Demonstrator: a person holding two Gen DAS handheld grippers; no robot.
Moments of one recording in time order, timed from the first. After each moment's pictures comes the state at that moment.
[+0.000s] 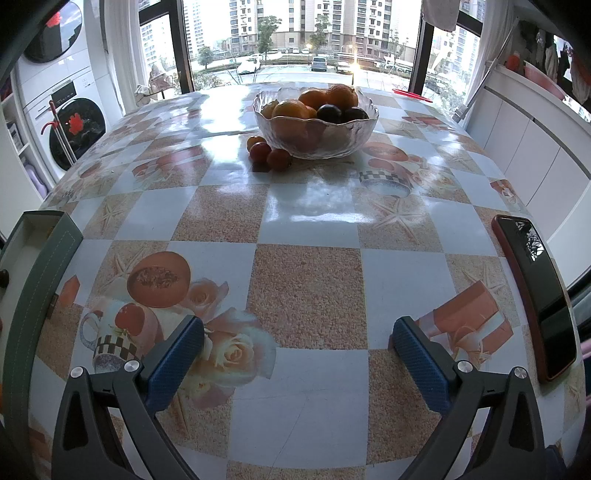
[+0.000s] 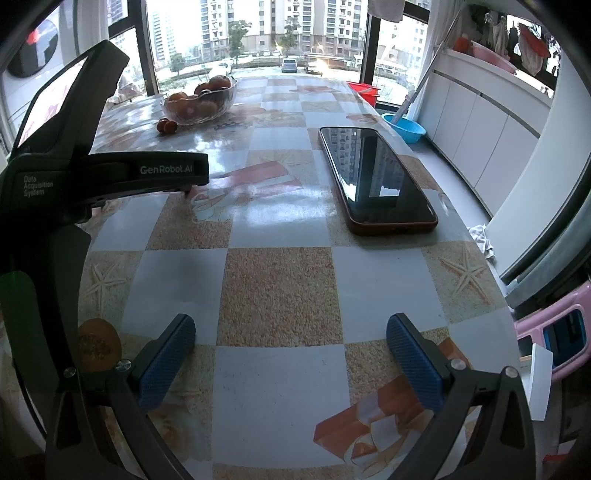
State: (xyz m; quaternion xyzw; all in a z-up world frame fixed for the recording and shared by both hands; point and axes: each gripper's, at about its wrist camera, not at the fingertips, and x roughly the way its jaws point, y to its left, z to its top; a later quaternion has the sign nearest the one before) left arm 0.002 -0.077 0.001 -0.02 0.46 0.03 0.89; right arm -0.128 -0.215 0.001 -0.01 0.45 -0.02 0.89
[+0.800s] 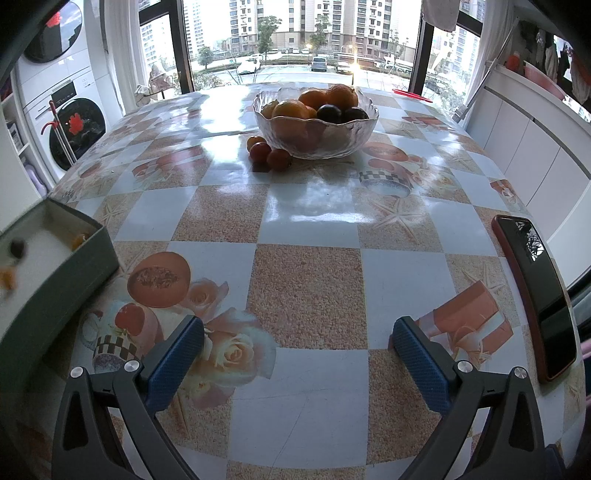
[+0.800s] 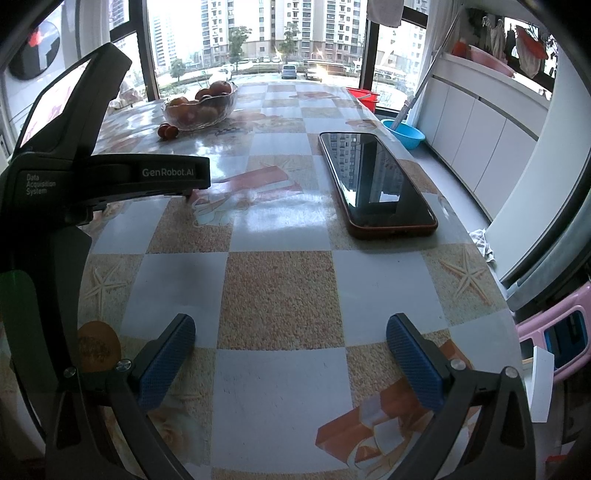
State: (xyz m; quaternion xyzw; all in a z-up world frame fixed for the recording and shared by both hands) left arm 0.000 -0.078 0.002 -0.02 0.46 0.03 0.89; right arm -0.130 -0.216 0.000 -0.01 0.44 -0.02 0.90
